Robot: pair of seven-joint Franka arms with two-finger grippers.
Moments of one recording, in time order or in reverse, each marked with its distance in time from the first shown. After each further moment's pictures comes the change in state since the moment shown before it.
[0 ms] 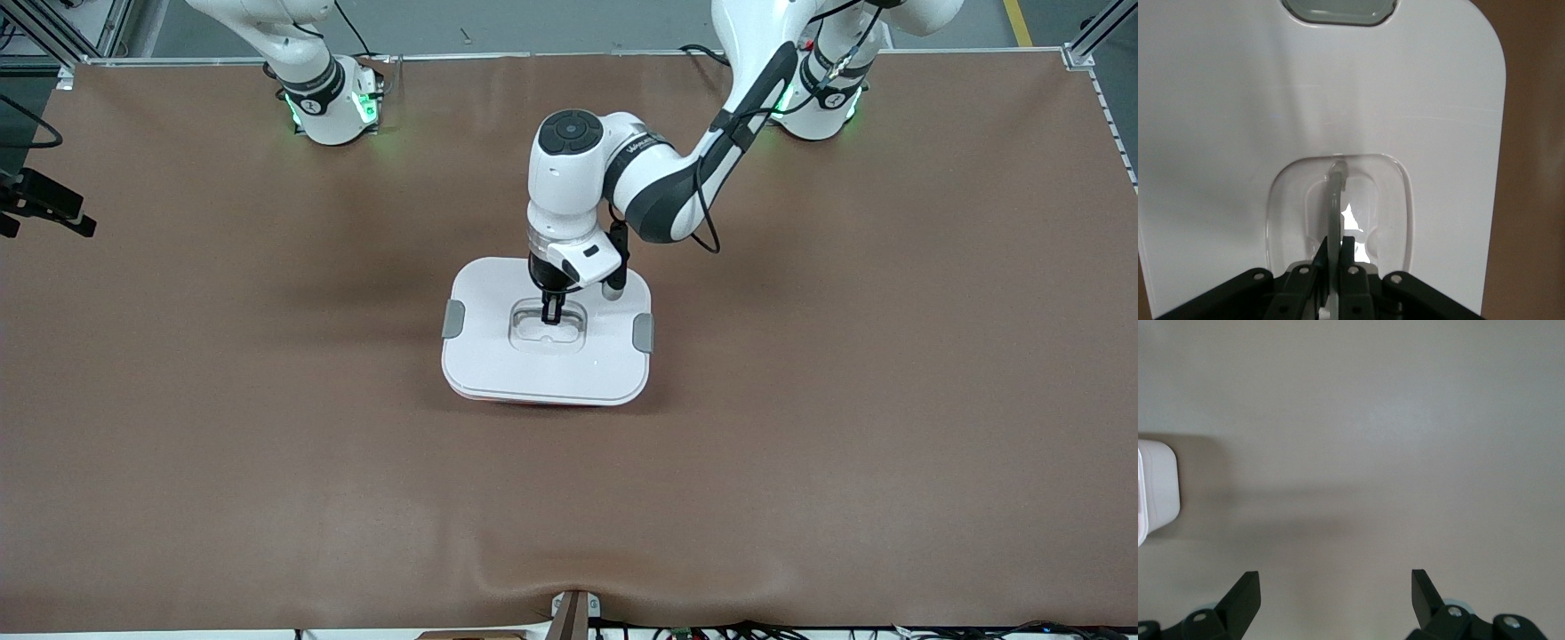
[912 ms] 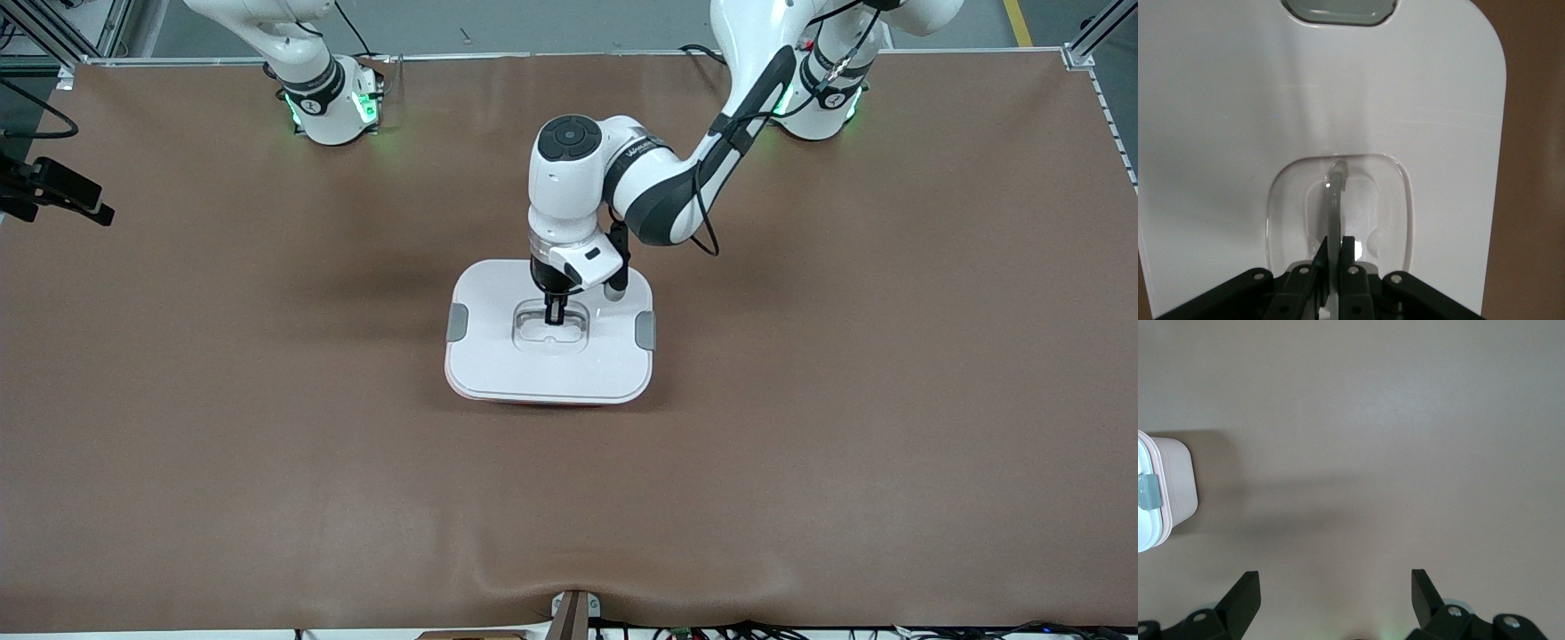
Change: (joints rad) left arm 0.001 0.007 0.000 0.000 -0.001 -0.011 -0.033; right arm 0.060 0.014 -0.003 0.047 0.000 -0.089 0.103
